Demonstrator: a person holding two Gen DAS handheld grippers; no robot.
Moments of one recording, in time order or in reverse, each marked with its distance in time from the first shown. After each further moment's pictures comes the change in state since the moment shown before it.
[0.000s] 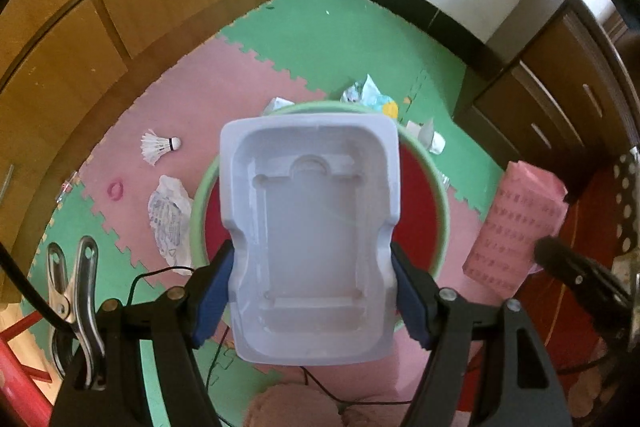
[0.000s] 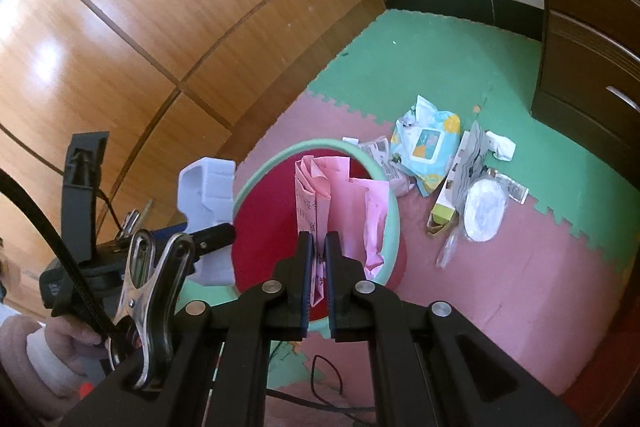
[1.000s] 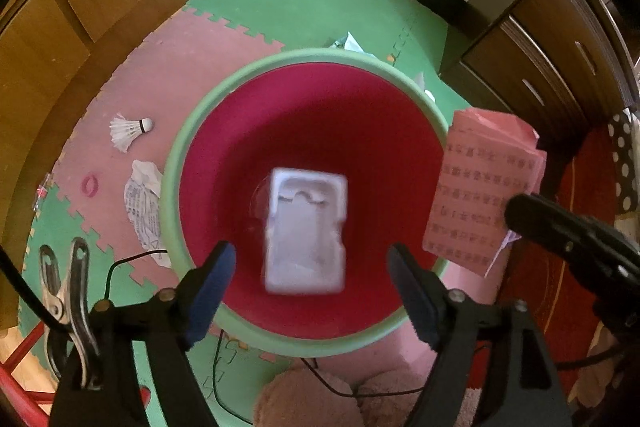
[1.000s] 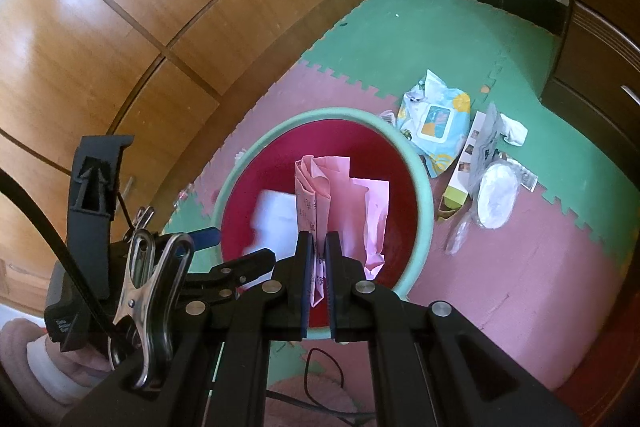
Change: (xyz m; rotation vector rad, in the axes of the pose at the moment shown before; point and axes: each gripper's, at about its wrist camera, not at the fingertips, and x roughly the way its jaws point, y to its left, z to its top) left arm 0.036 0.012 -0.009 0.084 0.104 -0.070; right arm 0.051 0.030 0.004 -0.014 0.095 -0.066
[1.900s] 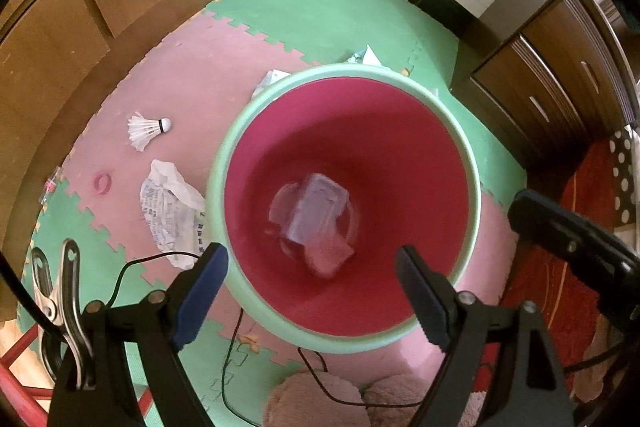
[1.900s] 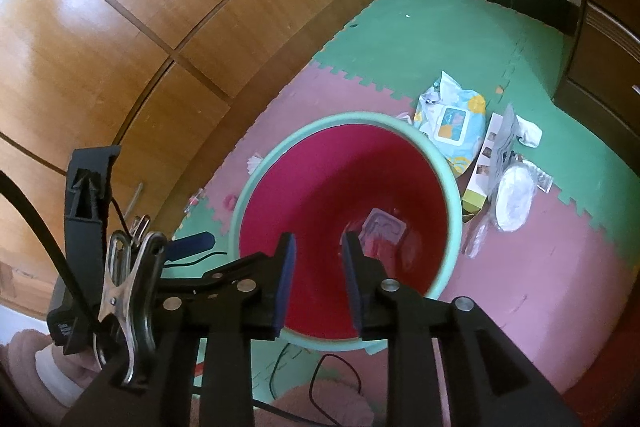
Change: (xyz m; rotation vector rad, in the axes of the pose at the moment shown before) left arm -0.012 0.027 0.000 -0.039 -0.030 0.007; right arm 0.011 0.014 0.006 0.015 -0.009 0.029
